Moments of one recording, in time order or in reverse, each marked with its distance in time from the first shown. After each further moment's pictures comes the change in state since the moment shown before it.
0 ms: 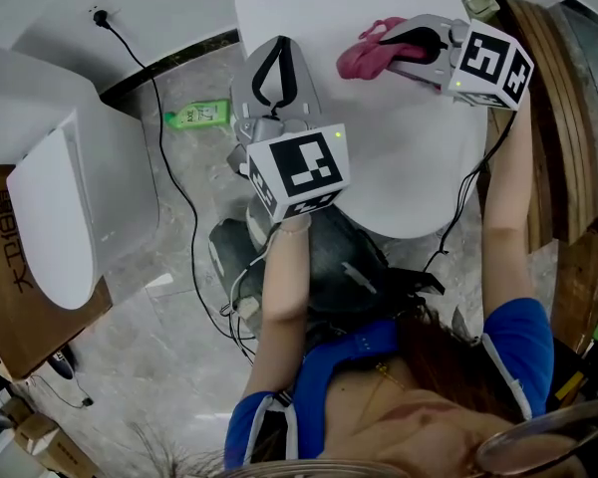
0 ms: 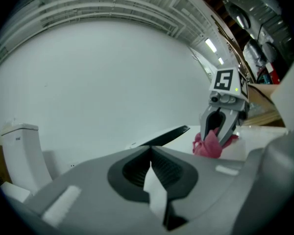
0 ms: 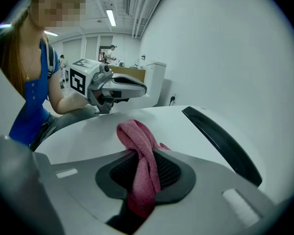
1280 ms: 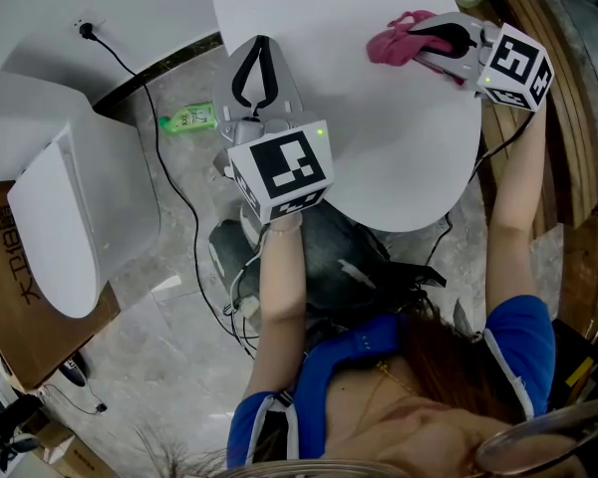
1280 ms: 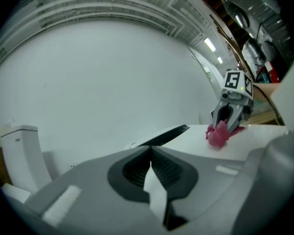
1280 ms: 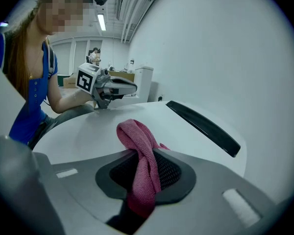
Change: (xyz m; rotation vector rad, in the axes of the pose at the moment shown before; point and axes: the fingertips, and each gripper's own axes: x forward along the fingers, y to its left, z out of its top) left arm -0.002 -0.004 0.001 0.013 0.001 0.000; right arm -0.050 -0.008 -0.051 0.086 -0.045 -0.114
